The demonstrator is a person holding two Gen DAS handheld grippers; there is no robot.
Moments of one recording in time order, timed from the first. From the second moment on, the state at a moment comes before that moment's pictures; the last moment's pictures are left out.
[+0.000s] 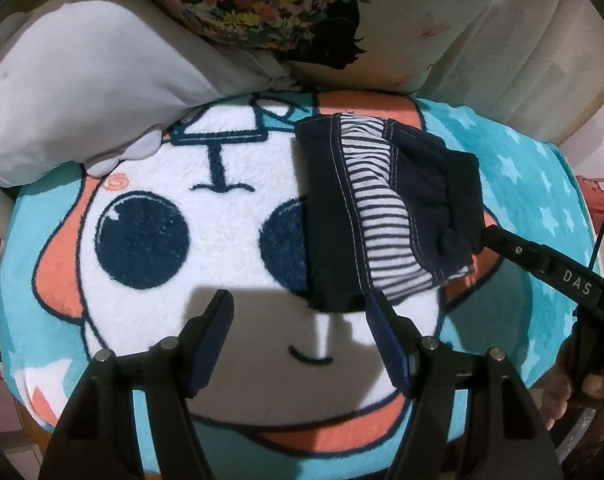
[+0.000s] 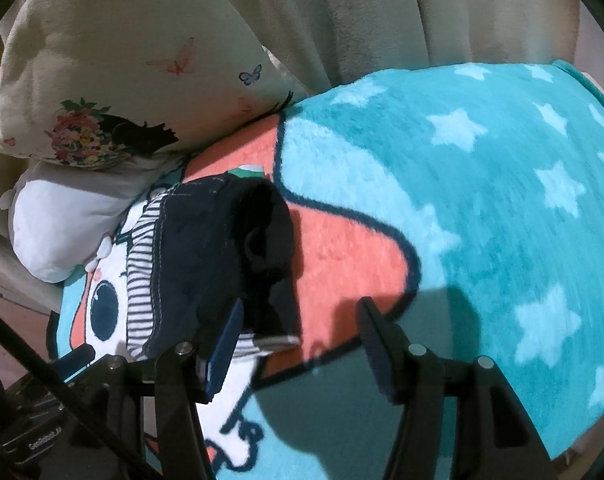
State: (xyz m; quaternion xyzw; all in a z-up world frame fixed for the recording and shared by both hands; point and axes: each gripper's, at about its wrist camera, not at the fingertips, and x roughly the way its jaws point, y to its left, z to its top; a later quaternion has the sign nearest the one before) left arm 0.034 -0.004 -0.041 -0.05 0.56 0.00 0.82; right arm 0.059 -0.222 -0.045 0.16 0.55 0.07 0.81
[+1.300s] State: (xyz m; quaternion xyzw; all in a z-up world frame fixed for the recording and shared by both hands) left arm 0.113 0.021 -0.091 -0.30 0.54 -0.12 0.78; right arm 0.141 -0.189 -0.086 0.18 0.58 0.17 0.78
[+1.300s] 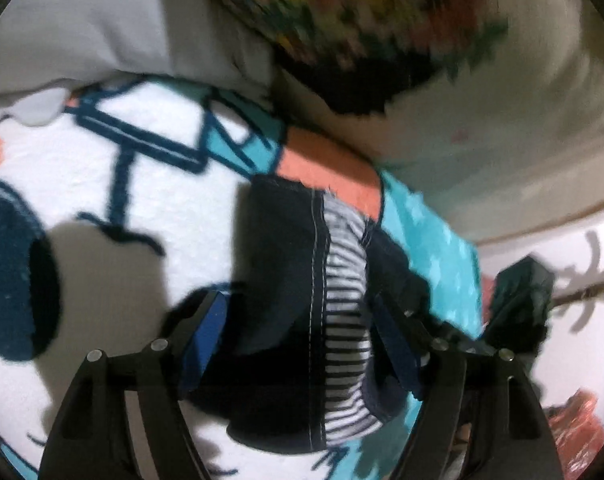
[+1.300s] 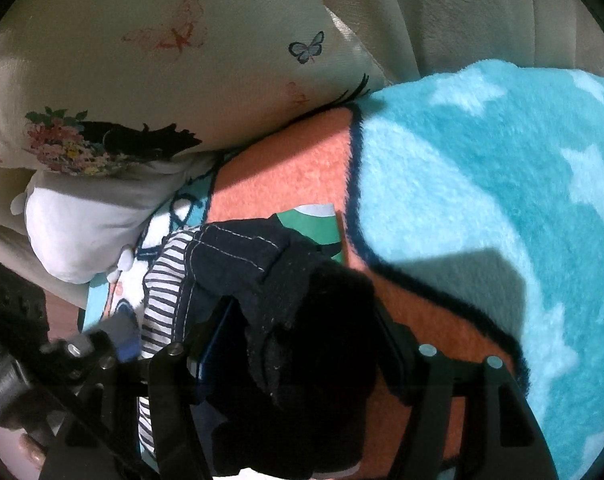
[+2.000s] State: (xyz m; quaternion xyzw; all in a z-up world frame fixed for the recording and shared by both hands) left arm 0.072 0.061 -0.052 -0.32 0.51 -0.11 0.79; right arm 0.100 -0.146 -0.032 0.21 0.55 0.21 0.78
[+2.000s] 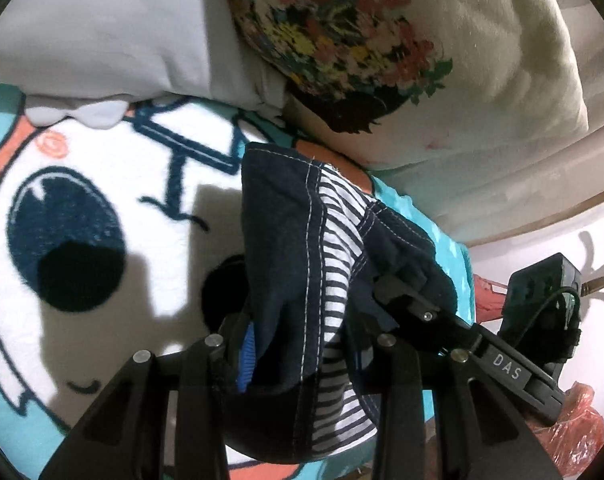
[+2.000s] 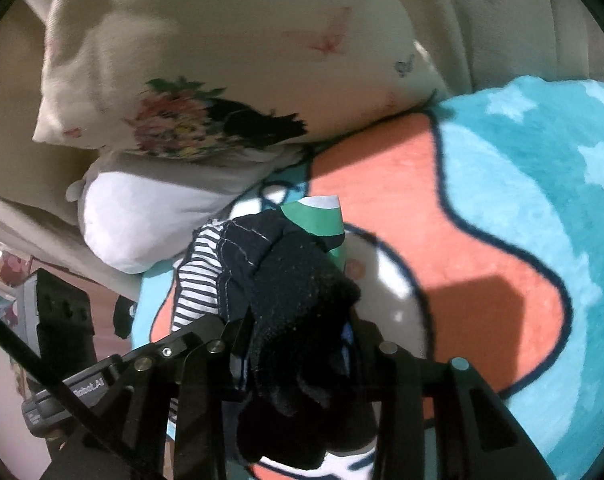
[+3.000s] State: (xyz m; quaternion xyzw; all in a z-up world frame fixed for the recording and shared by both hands) left arm 0.057 0.095 -0.091 -0.32 0.54 -0.05 0.78; right arm 0.098 -0.113 -0.052 0.14 0.57 0.19 0.78
